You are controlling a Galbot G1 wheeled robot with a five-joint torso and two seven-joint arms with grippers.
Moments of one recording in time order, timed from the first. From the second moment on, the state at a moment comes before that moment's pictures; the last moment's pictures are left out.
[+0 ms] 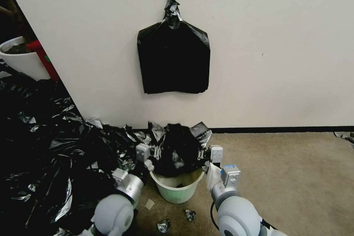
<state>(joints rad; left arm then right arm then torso) 1.49 -1.20 -0.23 -1.97 -0.35 -0.04 0.02 -1.30 1.08 -0.14 2.10 0.51 -0.23 0.67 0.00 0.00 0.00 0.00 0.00</state>
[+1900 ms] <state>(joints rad) 1.60 -1.13 -0.20 -2.05 -0.33 0.45 -0.34 -1.24 0.92 -0.39 1.98 0.61 -0.35 0.88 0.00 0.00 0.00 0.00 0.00</state>
